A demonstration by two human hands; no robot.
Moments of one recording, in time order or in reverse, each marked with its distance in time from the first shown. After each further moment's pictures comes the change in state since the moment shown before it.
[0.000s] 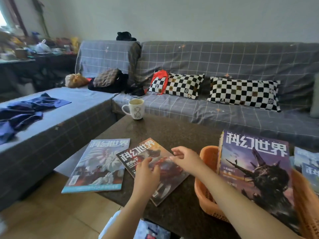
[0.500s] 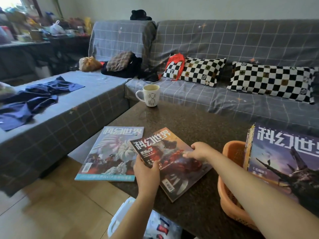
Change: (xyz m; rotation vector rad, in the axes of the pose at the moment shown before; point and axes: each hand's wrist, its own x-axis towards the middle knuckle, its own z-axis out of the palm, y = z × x) left_hand 0.017 -0.042 -0.005 -0.369 0.251 -0.211; right_hand 0.062 0.010 0.019 -0.344 -0.221 0.347
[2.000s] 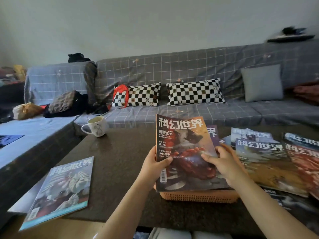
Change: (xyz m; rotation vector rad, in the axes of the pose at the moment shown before) left_hand -0.129 0.088 0.102 -0.015 -0.806 0.257; right_hand -0.195 0.205 -0.053 1.066 0.618 -0.102
